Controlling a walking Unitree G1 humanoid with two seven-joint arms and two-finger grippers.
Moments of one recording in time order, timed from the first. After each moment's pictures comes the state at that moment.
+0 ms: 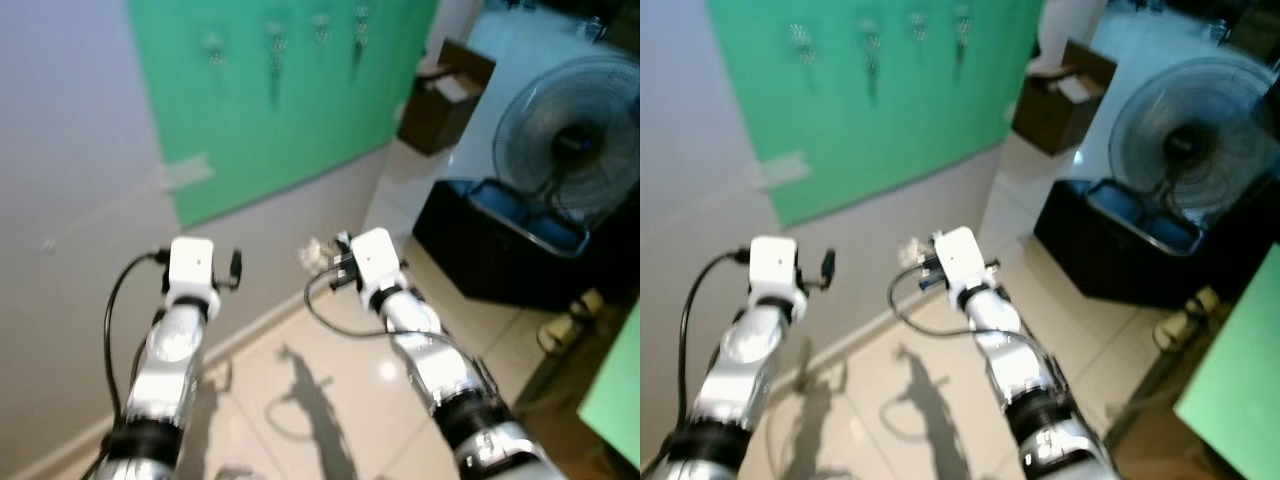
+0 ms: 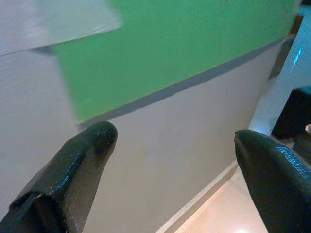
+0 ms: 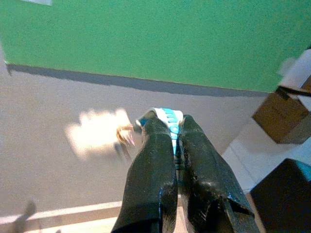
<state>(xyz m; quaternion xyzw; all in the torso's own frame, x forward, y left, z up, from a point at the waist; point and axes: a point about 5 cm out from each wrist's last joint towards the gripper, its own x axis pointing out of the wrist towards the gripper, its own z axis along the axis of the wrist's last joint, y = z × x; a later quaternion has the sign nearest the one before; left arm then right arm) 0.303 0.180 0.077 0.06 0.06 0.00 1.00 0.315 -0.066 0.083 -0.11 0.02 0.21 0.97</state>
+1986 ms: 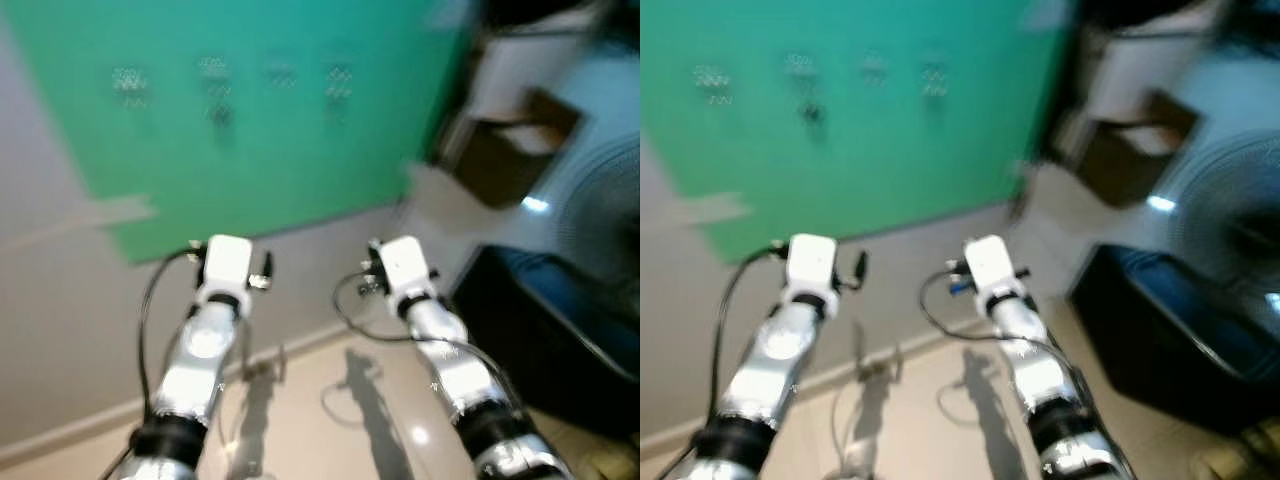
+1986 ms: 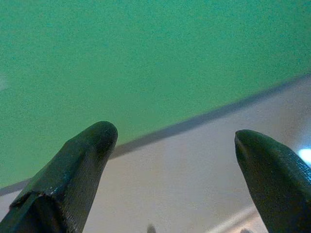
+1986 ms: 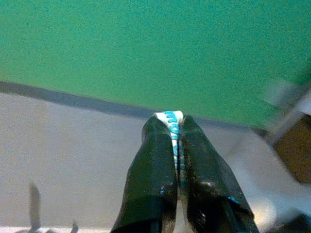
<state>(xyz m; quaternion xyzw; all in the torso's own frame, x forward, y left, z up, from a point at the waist) 0.304 0.158 0.073 0.09 0.08 -0.02 0.99 0.309 -0.086 0.070 -0.11 0.04 0.17 0.98</state>
